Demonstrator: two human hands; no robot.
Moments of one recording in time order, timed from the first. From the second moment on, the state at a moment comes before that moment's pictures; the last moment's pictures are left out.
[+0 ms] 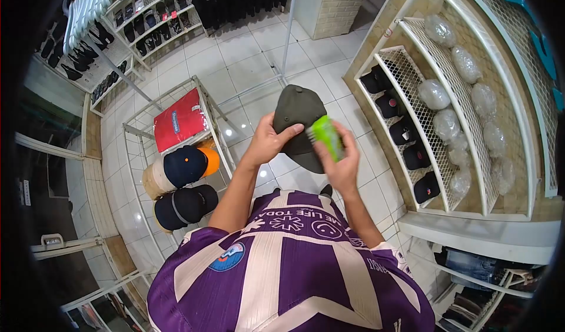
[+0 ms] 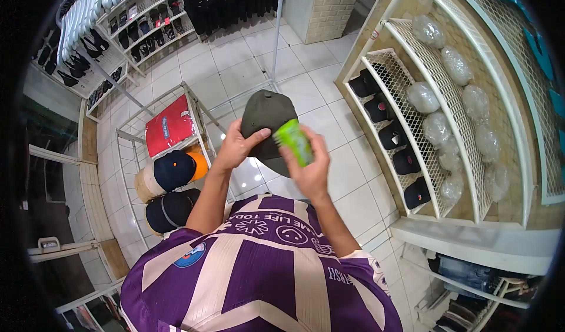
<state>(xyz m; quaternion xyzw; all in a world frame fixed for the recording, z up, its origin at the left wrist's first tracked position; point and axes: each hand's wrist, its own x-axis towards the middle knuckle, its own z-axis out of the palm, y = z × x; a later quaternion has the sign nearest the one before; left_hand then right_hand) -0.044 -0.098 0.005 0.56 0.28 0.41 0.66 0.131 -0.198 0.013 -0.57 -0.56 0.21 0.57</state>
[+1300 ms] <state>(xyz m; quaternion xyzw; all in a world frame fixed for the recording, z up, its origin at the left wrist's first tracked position) -0.036 -0.099 -0.021 0.38 0.27 0.44 0.77 0.134 -0.154 0.006 -0.56 -0.60 0.04 0.57</state>
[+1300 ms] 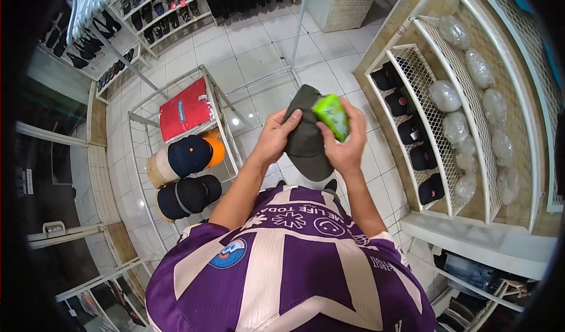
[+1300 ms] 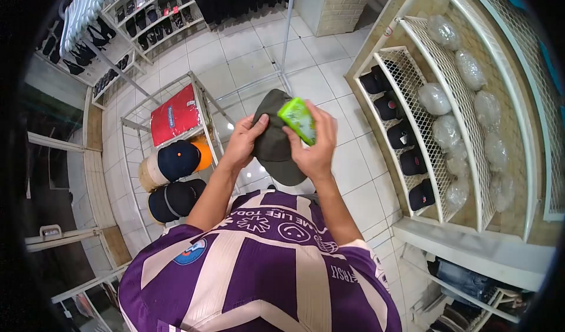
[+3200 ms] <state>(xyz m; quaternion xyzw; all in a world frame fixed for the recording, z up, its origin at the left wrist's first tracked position) -0.040 -0.112 -0.005 0.39 0.27 0.37 0.80 0.168 -0.158 -0.020 -0.57 -0.58 0.11 0.57</state>
